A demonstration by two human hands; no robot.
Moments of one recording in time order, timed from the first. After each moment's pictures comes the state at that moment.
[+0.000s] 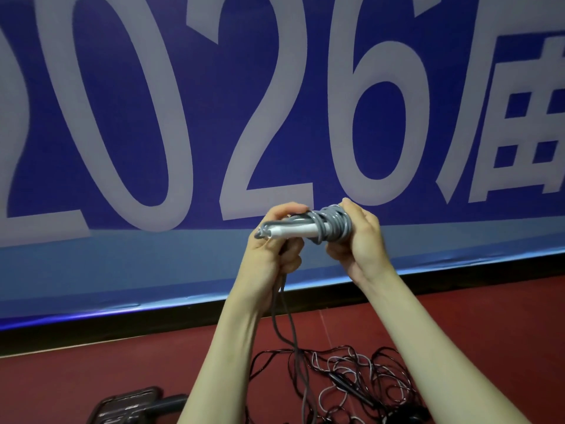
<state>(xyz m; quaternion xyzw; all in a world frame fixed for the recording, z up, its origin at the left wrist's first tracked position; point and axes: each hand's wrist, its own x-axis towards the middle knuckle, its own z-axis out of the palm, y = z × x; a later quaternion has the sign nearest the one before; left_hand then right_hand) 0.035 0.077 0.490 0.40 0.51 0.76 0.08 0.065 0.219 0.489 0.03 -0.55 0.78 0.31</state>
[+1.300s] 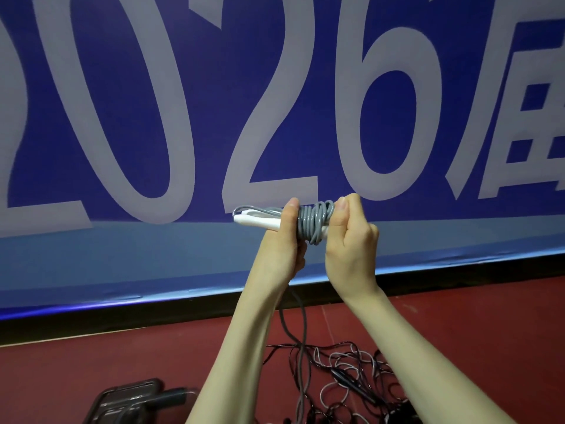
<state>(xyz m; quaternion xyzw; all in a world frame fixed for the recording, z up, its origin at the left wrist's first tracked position) 0.036 0.092 0.495 0.25 0.70 0.67 0.05 0.054 0.190 0.470 0.07 -0.68 0.37 0.63</state>
